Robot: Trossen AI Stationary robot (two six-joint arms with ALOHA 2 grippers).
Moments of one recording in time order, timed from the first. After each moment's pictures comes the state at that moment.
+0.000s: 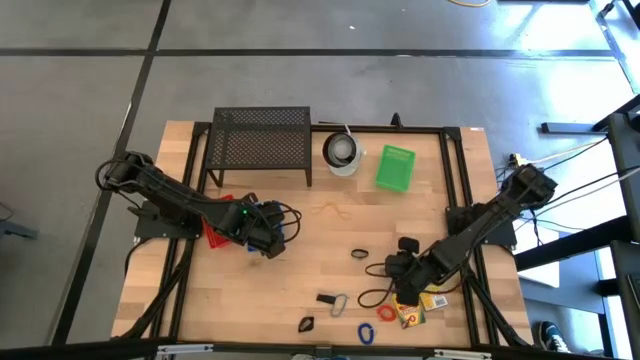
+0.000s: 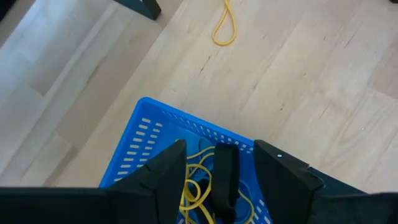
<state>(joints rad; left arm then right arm) -0.36 1.48 1.09 -0.93 -0.51 -0.87 0.72 1.55 0.76 -0.50 0.20 0.82</state>
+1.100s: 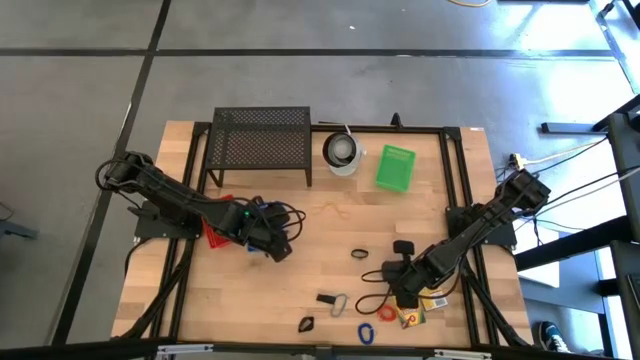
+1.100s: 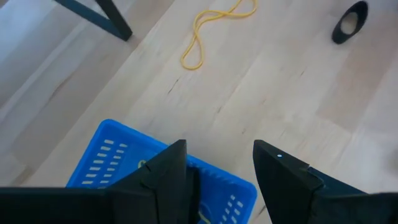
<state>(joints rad) -0.36 1.48 1.09 -0.79 -0.50 -0.88 0.72 1.65 0.78 -0.48 0.17 0.71</state>
